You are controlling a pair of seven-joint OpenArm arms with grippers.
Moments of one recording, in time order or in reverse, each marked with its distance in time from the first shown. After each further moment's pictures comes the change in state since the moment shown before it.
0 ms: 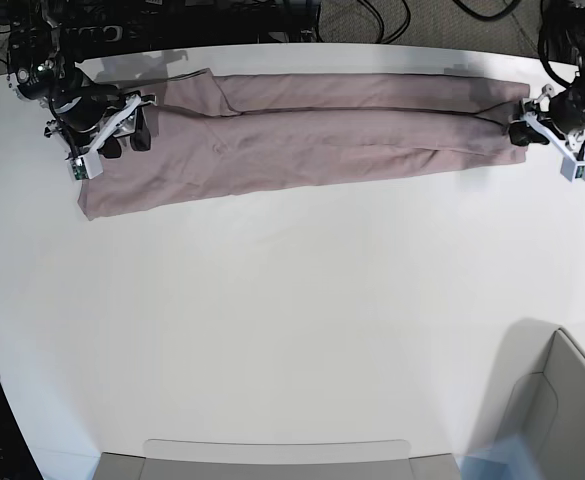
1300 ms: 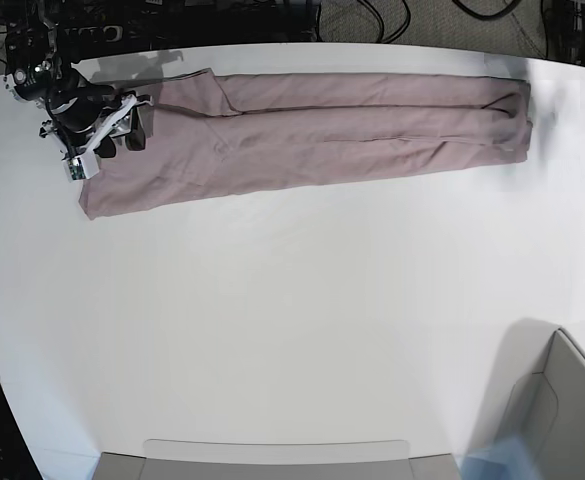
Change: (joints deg) left arm -3.0 2.8 -31.2 -1.6 -20.7 -6.5 1.1; right arm -0.1 1.3 0.0 -0.1 0.1 -0.1 0.0
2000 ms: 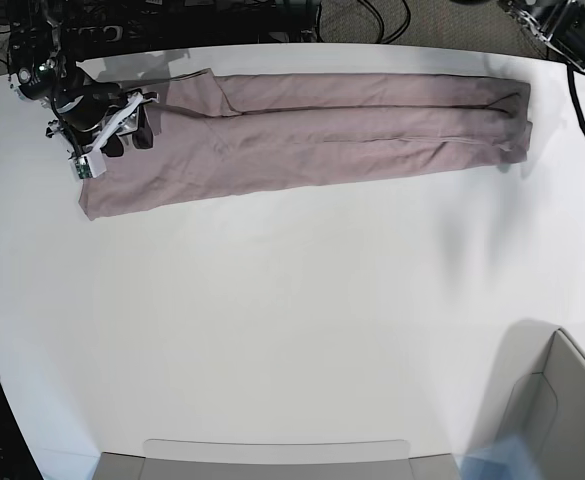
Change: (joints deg) left arm -23.5 5.0 -1.3 -10.4 -13.9 0.3 4.0; right arm 0.1 -0.2 -1.4 0.6 0.0 0.0 0.0
